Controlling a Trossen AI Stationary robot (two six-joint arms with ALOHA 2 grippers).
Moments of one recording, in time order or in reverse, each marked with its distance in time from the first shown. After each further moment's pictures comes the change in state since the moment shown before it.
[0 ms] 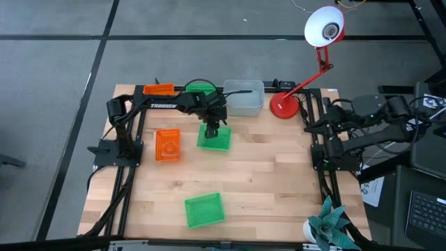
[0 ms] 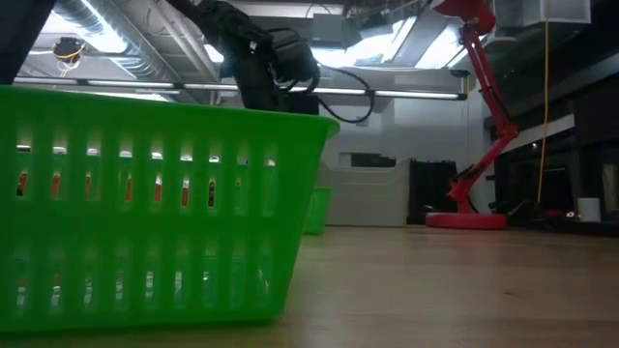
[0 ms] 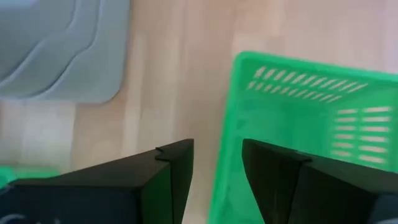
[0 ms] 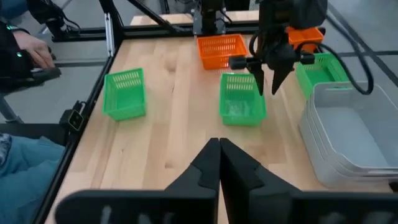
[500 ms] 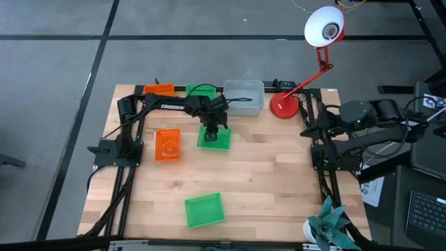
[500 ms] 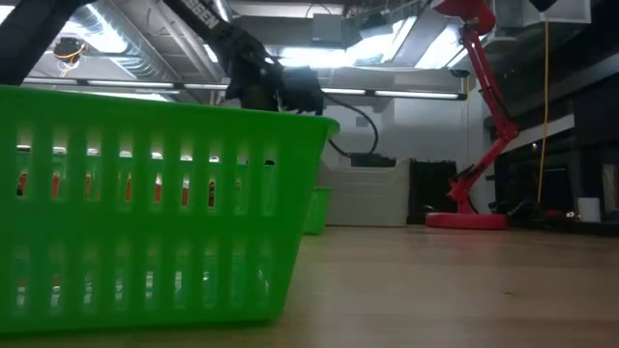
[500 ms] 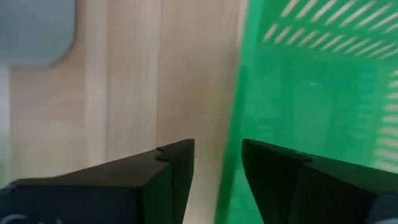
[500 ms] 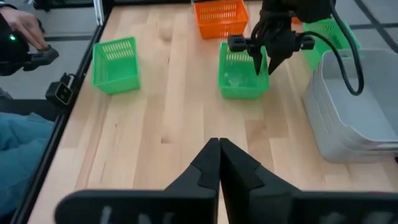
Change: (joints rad) left arm 0.009 0.120 0.006 -0.030 -0.003 0.030; right arm 0.000 -0.003 -0.092 -0.020 0.000 0.007
